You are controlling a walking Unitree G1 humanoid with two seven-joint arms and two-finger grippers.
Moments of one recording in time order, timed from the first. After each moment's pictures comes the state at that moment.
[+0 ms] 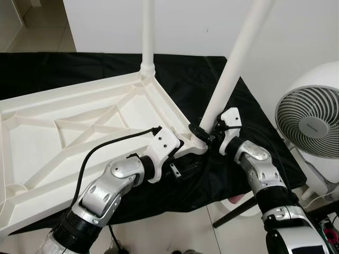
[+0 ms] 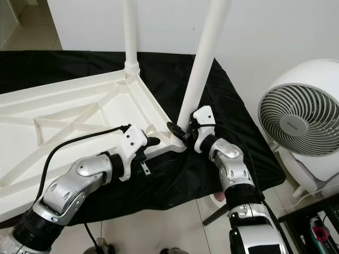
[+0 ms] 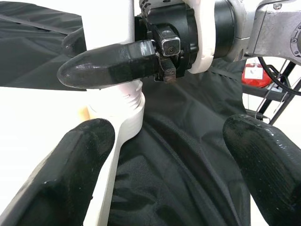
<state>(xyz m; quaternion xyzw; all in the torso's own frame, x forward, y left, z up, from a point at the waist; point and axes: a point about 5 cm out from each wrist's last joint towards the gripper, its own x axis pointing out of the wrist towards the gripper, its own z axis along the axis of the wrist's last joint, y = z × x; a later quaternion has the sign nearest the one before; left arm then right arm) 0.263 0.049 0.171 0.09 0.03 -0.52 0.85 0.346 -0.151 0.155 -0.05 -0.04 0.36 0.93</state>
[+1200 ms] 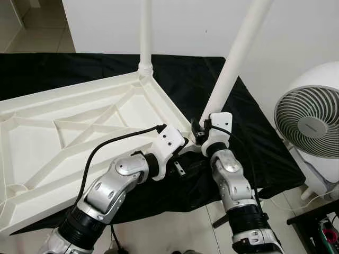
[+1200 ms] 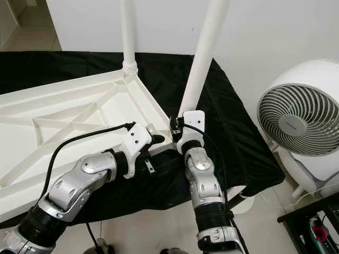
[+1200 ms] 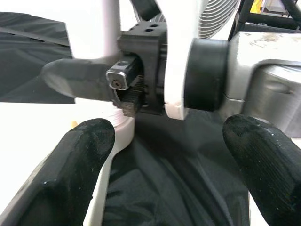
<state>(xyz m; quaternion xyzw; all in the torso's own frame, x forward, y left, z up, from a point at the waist) 0.267 0.041 0.173 0.09 0.02 -0.53 0.84 0.323 -0.106 0.152 0.03 -0.06 0.05 1.00</state>
